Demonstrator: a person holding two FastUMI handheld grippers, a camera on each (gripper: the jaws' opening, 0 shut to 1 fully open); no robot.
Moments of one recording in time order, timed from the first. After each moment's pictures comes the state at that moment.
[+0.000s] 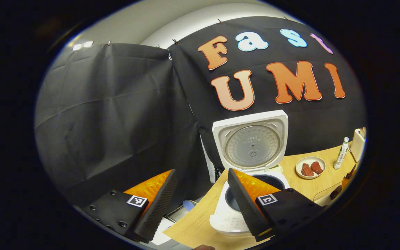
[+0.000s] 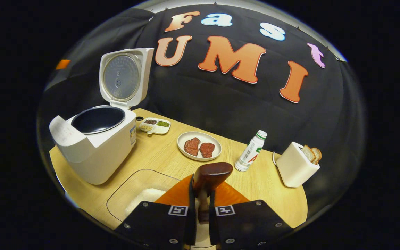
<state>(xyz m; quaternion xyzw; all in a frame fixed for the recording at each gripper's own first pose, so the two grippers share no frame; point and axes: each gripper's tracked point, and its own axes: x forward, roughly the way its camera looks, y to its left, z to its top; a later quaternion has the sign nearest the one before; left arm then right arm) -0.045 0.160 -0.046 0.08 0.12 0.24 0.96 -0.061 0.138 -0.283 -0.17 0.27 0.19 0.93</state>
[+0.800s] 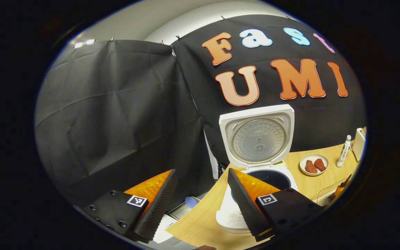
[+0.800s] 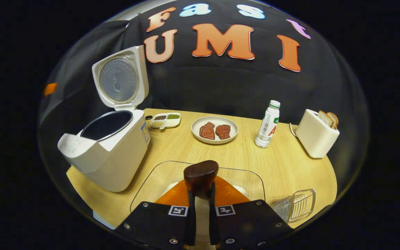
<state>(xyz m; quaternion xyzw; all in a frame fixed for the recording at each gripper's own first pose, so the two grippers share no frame) -0.059 0.180 -0.057 0.07 0.13 0.25 0.96 -0.080 0.149 -0.313 -0.04 0.36 0.17 0.92</state>
